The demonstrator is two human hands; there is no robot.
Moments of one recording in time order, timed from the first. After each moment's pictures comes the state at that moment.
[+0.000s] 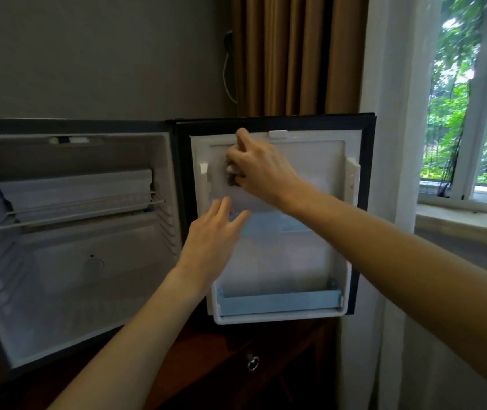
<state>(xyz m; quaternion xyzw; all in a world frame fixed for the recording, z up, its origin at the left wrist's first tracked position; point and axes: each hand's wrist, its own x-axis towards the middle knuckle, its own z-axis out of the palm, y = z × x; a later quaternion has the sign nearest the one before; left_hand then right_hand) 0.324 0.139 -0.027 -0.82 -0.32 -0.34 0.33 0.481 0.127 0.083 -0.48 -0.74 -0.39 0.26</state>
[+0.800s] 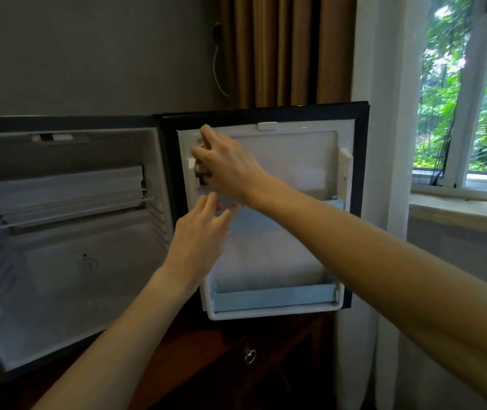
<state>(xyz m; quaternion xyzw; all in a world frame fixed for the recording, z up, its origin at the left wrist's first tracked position) 0.319 0.137 -0.024 -0.83 -0.32 -0.36 0.30 0.447 0.148 0.077 -0.45 -0.76 -0.38 0.28</state>
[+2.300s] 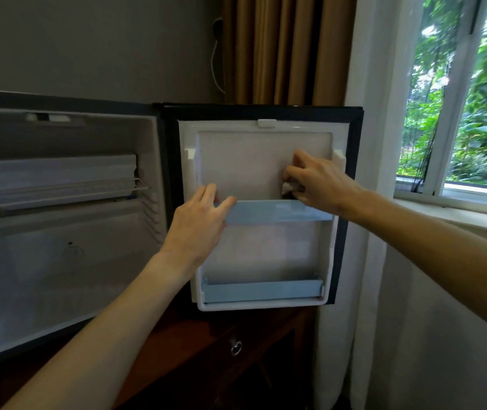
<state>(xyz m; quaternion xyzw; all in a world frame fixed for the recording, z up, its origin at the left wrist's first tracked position) 0.319 0.135 -0.023 -0.83 -0.32 -0.36 0.28 0.582 0.066 0.051 -0.56 -0.73 -0.36 0.14</state>
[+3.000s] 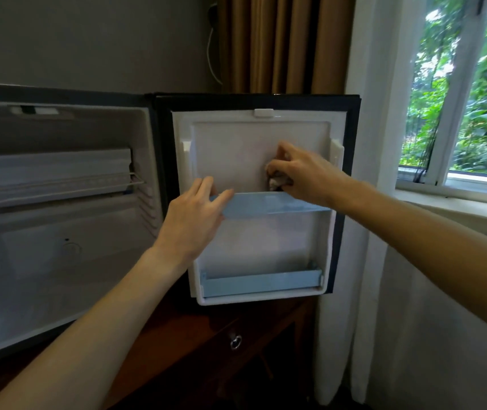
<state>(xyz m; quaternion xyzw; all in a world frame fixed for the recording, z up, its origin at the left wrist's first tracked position) 0.320 0.144 -0.025 -0.83 -0.29 -0.38 0.30 0.574 0.083 0.051 -0.52 -0.76 -0.35 0.14</state>
